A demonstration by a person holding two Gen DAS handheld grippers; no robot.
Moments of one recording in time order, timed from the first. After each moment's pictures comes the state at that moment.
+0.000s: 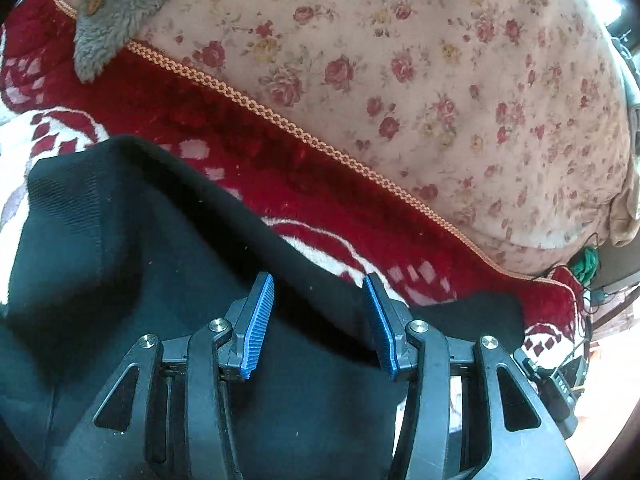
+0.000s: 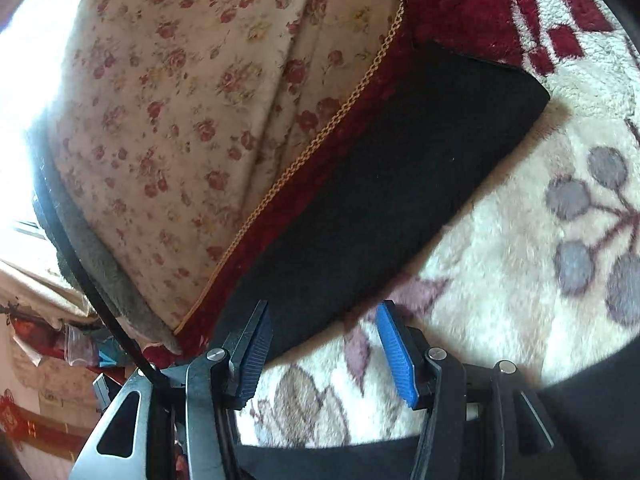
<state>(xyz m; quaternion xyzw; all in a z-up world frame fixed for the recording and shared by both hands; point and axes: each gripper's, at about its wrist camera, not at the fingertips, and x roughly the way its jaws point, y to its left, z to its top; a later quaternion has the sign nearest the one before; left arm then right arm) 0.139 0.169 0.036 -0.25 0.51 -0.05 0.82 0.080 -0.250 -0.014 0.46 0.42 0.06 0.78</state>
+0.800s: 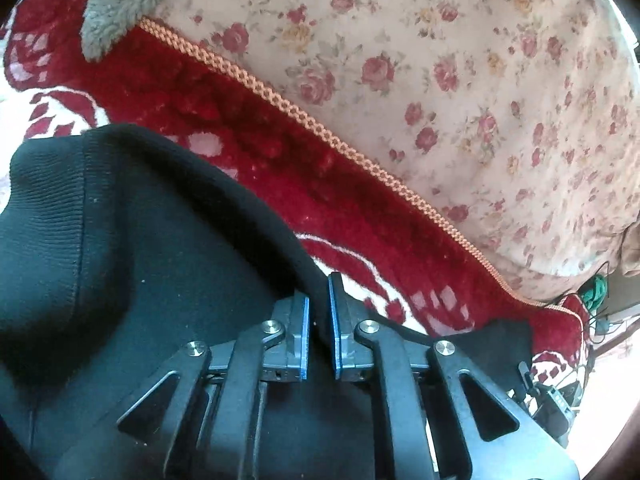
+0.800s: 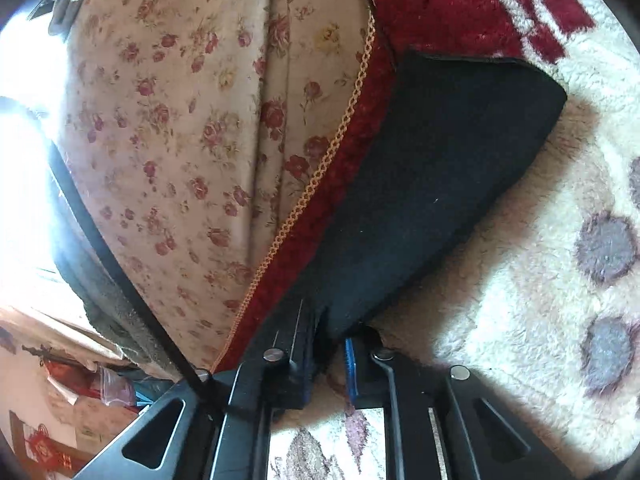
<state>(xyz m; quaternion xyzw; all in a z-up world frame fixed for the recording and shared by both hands) 0.140 0.189 0.004 -0.27 0.50 -0.01 0.82 0.098 -0.275 -0.031 0.52 0.35 0.07 0.77</state>
